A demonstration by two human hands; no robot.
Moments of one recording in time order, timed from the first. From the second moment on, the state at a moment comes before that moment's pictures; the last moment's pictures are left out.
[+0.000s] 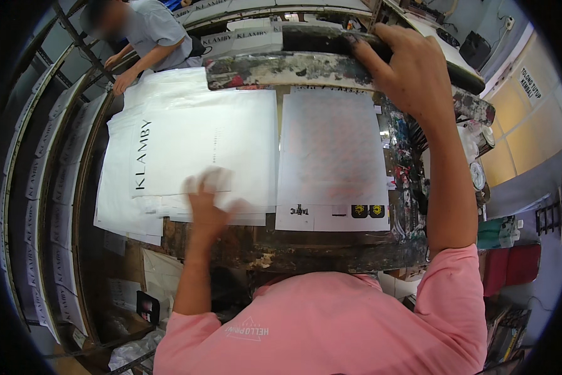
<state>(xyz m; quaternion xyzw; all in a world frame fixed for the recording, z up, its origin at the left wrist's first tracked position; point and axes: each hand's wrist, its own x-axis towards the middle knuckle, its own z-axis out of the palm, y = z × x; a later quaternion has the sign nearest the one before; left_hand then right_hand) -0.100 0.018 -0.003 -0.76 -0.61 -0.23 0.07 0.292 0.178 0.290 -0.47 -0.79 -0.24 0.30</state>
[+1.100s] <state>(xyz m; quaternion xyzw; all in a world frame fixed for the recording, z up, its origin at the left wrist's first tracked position) 0.229 0.090 -0.026 -0.89 -0.36 -0.27 -0.11 0.311 0.183 0.333 -0.40 -0.86 -0.11 0.30</state>
